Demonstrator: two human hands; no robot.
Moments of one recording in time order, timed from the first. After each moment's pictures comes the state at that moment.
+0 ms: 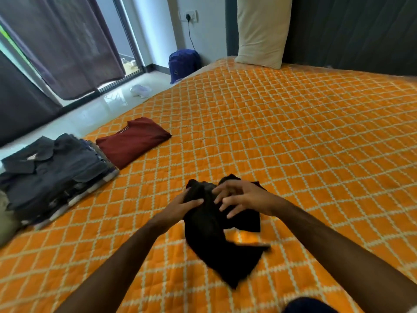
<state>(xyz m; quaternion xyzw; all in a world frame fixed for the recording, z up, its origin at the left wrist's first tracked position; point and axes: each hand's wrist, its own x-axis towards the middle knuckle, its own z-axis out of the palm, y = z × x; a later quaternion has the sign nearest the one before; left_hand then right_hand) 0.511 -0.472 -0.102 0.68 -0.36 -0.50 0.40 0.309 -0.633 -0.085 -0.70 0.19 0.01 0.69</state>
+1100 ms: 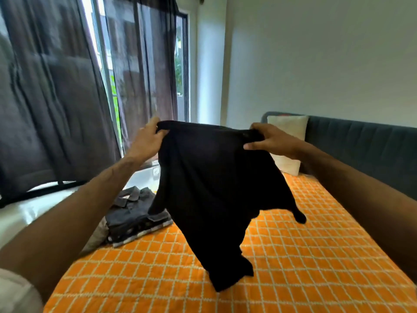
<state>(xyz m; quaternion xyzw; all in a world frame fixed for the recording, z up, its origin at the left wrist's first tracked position) 0.593 -0.281 0.302 0.76 -0.42 0.11 0.49 0.329 -0.526 0.337 -0.94 0.08 -0.20 0.26</state>
